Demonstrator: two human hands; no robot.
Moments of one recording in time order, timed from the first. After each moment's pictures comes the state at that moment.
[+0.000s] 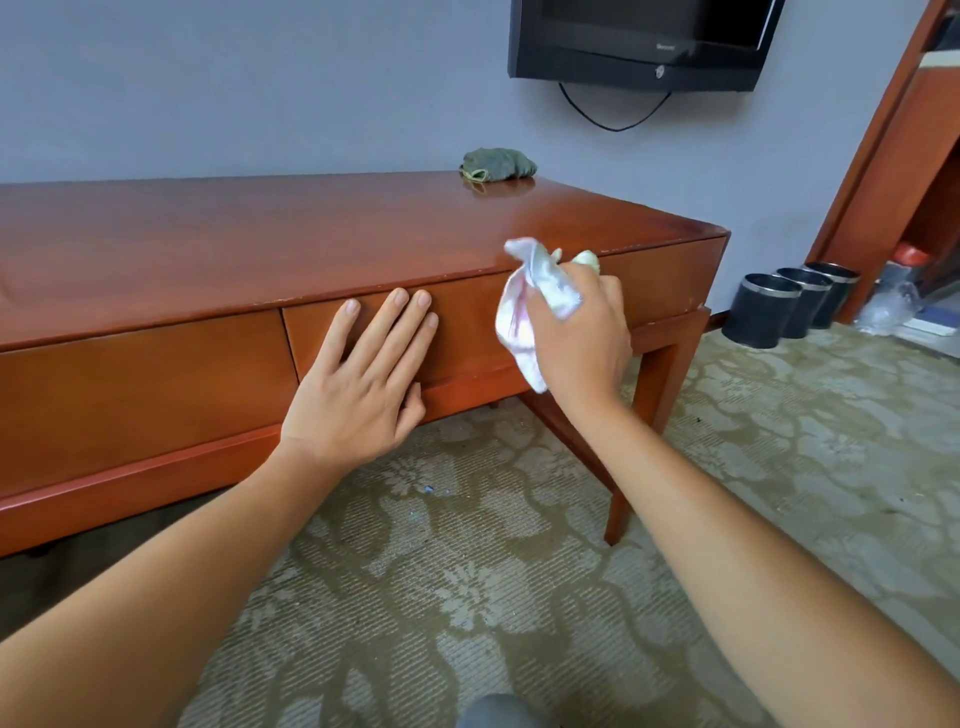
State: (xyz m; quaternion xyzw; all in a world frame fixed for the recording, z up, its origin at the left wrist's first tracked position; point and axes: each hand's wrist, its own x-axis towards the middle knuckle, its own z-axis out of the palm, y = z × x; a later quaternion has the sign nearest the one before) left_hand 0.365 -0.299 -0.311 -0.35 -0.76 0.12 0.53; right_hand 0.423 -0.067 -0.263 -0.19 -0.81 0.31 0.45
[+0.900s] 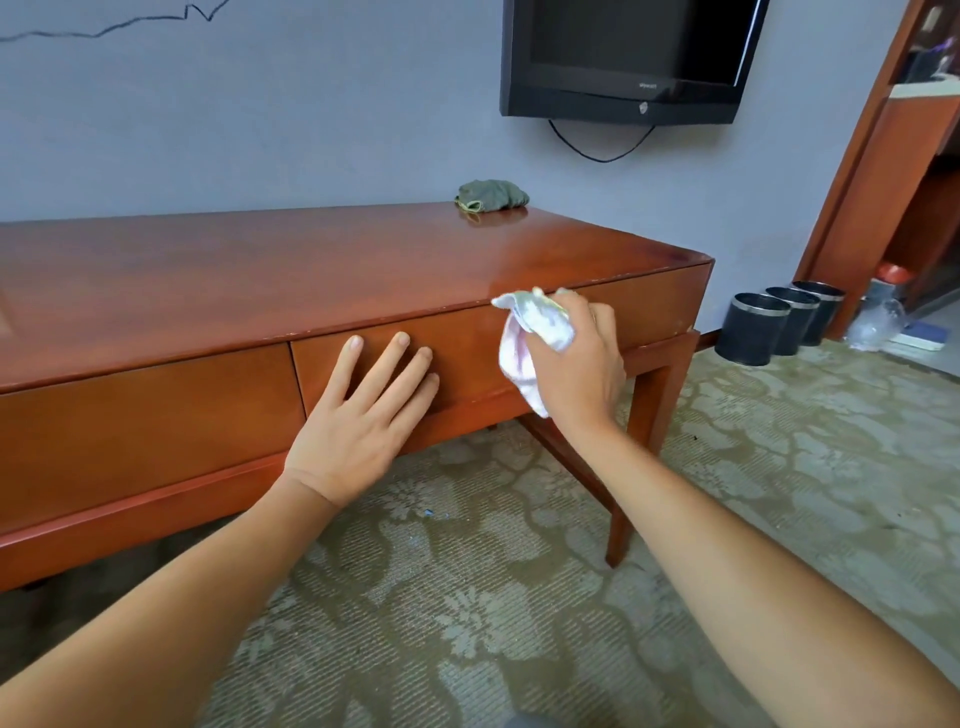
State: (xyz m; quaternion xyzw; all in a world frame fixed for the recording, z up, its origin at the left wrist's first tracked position) left_hand 0.355 -0.310 -0.321 -0.40 -0.73 0.13 0.54; right_hand 0.415 -0.054 -0.275 -0.15 -0.80 0.29 0.49
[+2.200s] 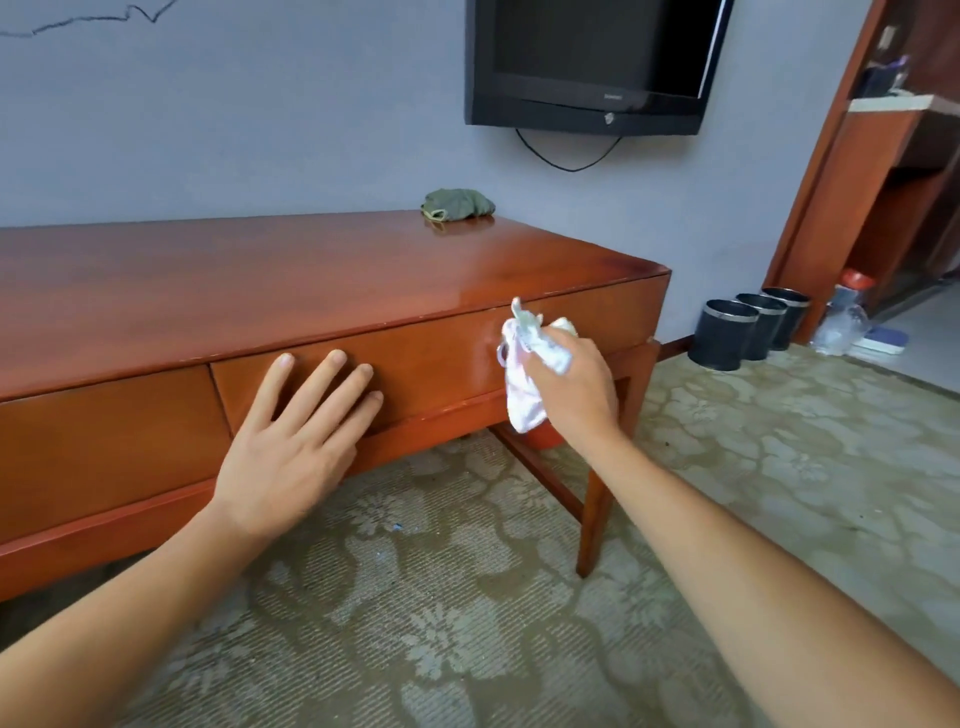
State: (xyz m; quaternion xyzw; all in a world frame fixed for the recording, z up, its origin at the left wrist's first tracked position) left_hand 0.367 -0.304 -0.311 -0.38 -0.76 0.11 0.51; right_hand 0.434 0.005 -0.276 -0.14 -0.85 0.35 0.36
